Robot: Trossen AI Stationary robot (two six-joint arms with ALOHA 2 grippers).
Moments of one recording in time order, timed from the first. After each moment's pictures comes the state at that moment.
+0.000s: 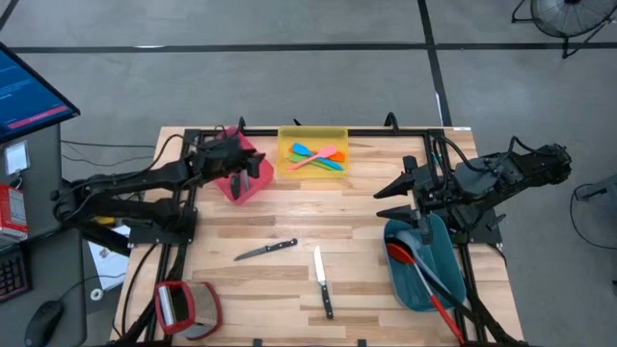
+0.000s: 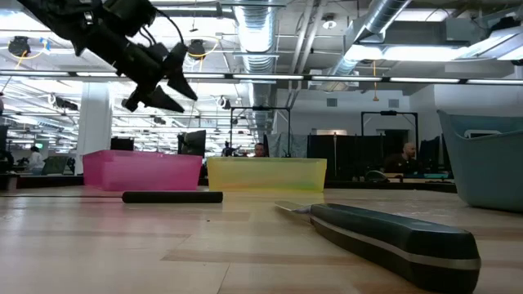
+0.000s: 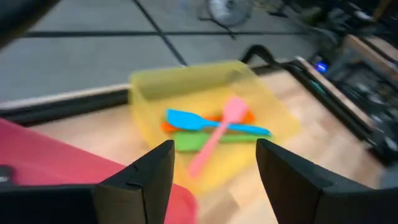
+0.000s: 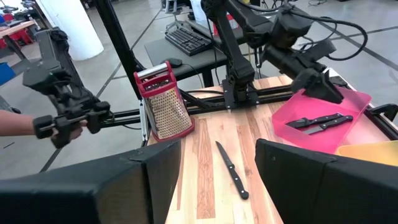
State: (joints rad) left arm 0.45 0.99 0.52 0.03 -0.27 -0.55; right arm 0.42 1.05 1.38 -0.63 0.32 0.31
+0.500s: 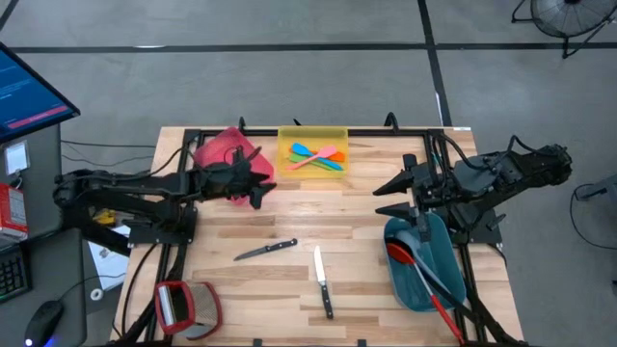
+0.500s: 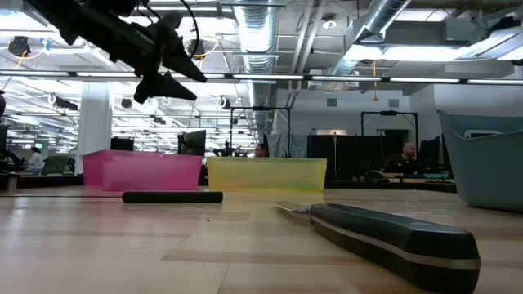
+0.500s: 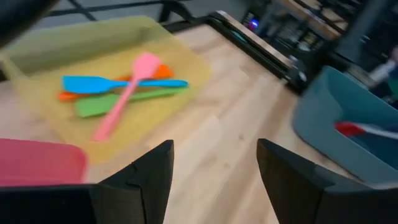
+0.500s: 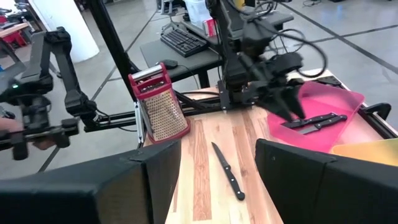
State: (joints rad) left arm 0.15 0.98 0.52 0.04 -0.25 -0.55; right arm 0.39 1.05 1.38 -0.63 0.32 0.31
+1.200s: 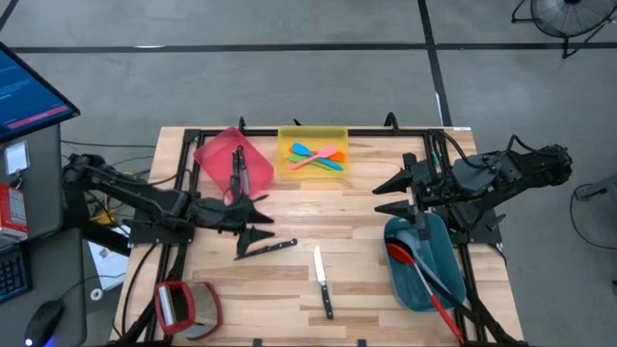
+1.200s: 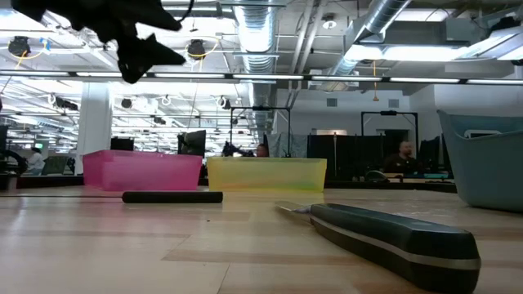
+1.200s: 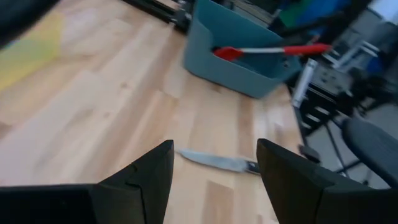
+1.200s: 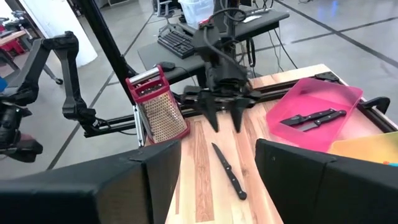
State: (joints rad) left arm -0.28 0.98 0.52 0.07 -0.26 -0.56; right arm 0.38 1.05 1.38 -0.63 0.32 0.34
